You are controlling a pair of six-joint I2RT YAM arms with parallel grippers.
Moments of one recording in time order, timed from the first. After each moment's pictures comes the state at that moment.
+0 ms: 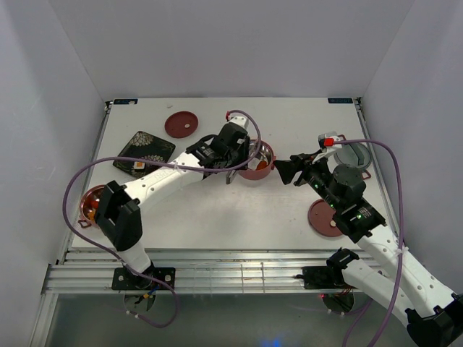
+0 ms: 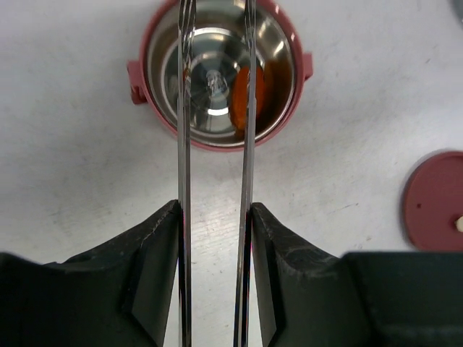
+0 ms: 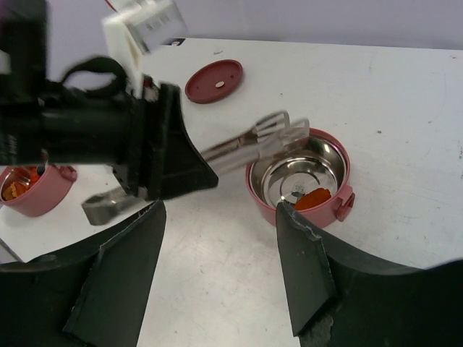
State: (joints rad) left arm -0.80 1.71 1.43 -0.49 -0.21 -0.47; right arm 0.58 0.72 0.68 0.01 -0.02 0.31
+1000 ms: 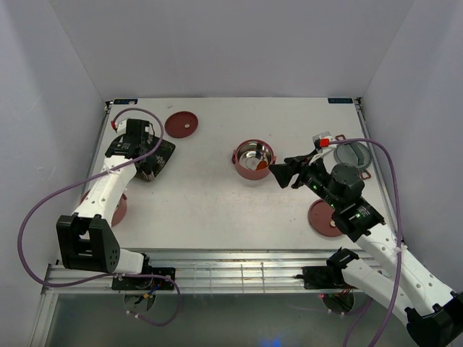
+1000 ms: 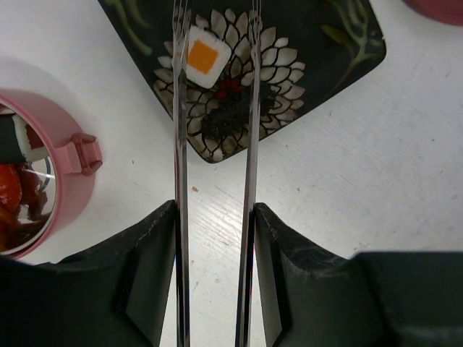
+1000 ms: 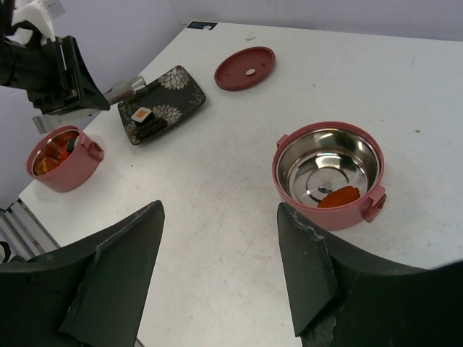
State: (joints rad) left arm -0.11 1.40 1.17 -0.72 -0.39 -0.55; right arm 0.58 0.74 0.68 0.01 -0.13 0.32
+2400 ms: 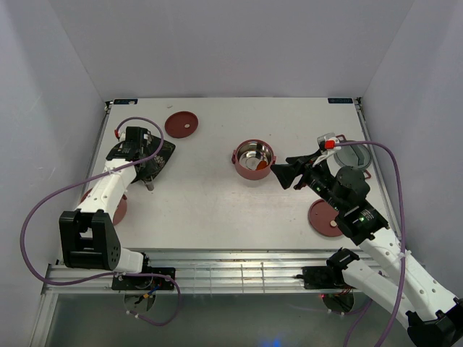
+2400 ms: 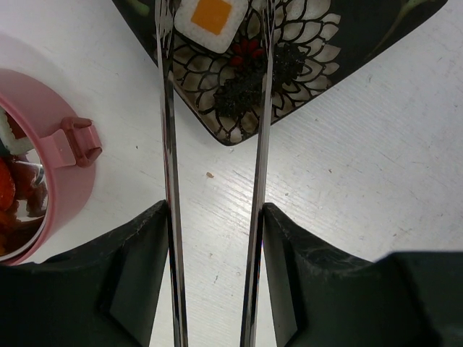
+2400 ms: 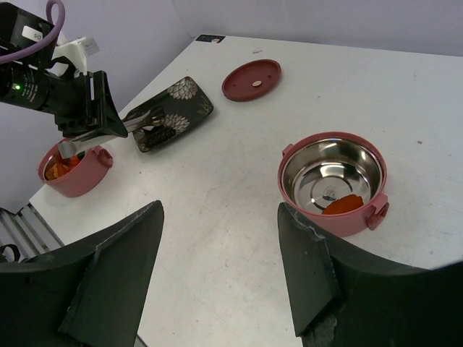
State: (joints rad) left arm -0.06 1.41 1.08 -0.69 -0.31 -0.49; right arm 0.58 0.69 0.68 0.01 -0.14 0.33
